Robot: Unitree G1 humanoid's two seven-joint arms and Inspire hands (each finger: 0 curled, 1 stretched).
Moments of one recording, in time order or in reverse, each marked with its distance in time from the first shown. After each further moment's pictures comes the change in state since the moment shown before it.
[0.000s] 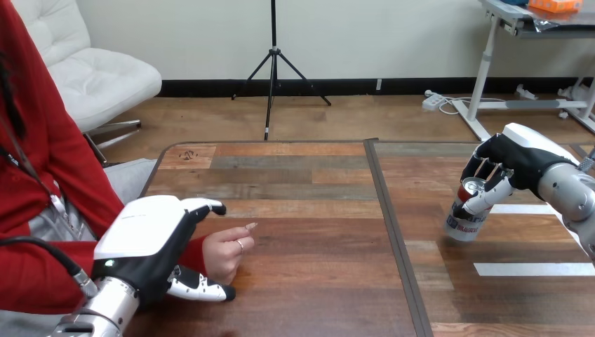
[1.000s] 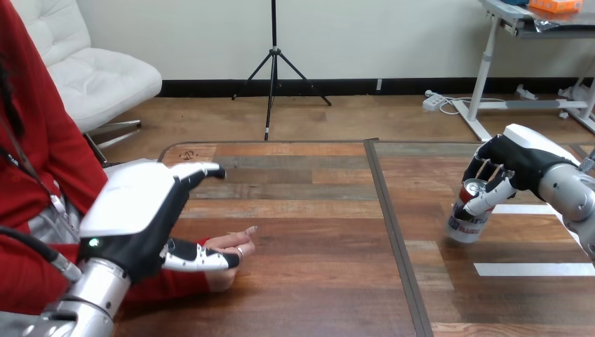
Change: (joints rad) left arm 0.010 0.004 0.056 -0.149 -0.070 0.004 0.013; right arm 0.000 0.000 0.002 0.000 -0.003 0.014 0.000
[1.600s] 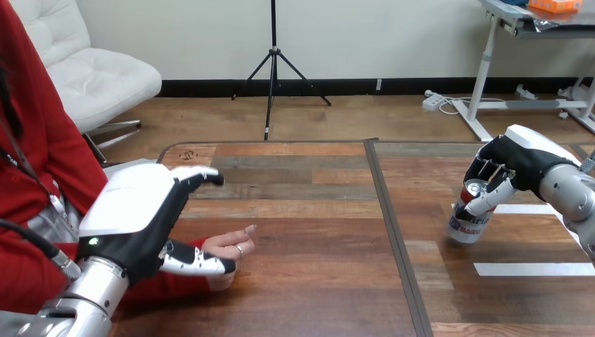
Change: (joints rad) left arm -0.003 0.015 -0.004 -0.013 0.003 0.042 -0.072; right arm 0.000 0.000 0.000 0.000 0.000 0.008 0.000
